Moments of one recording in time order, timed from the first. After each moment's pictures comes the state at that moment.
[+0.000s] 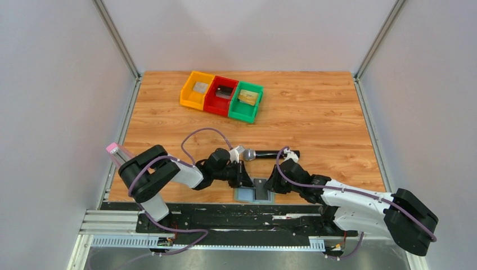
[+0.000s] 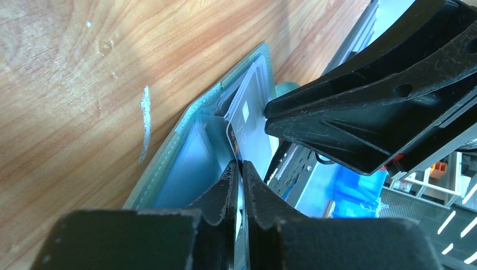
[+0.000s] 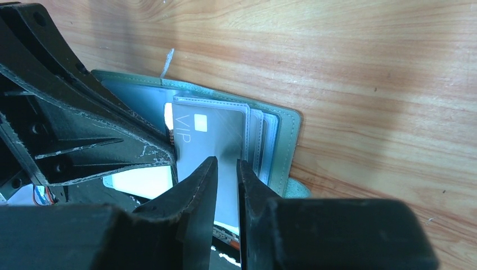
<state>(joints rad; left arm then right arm) -0.88 1.66 0.46 0.62 0.50 -0.98 0.92 1.04 0.33 -0.09 0.06 0.97</state>
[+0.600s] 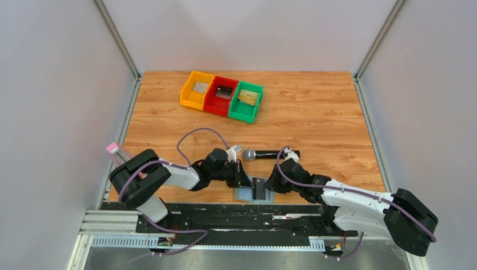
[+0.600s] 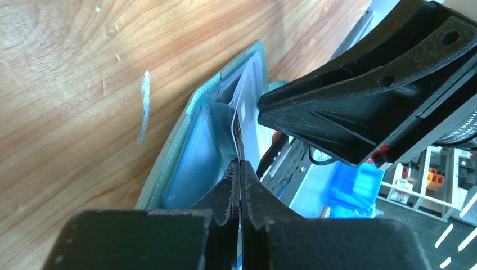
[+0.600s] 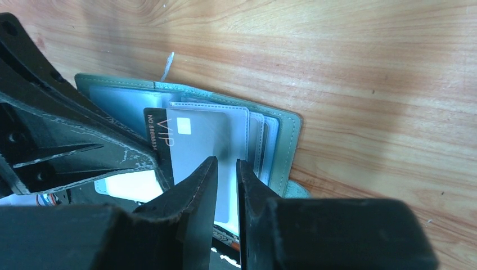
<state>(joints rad) -0.88 1.60 0.43 0.60 0.47 -1.02 0.91 1.04 0.33 -0.08 0.06 0.97</state>
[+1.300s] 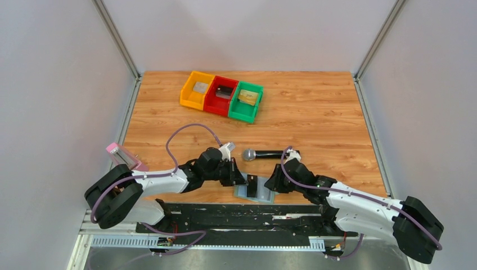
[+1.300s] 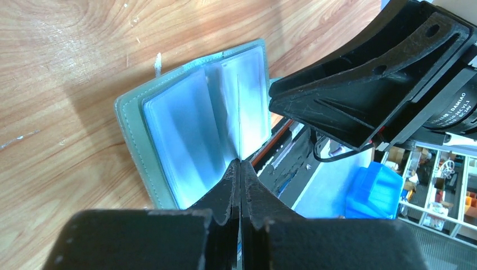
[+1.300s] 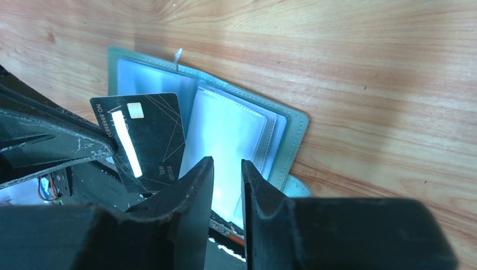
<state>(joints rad) -0.88 1.33 0.43 0.31 0.36 -0.94 0.90 0.96 0.32 -0.13 0.05 0.94</state>
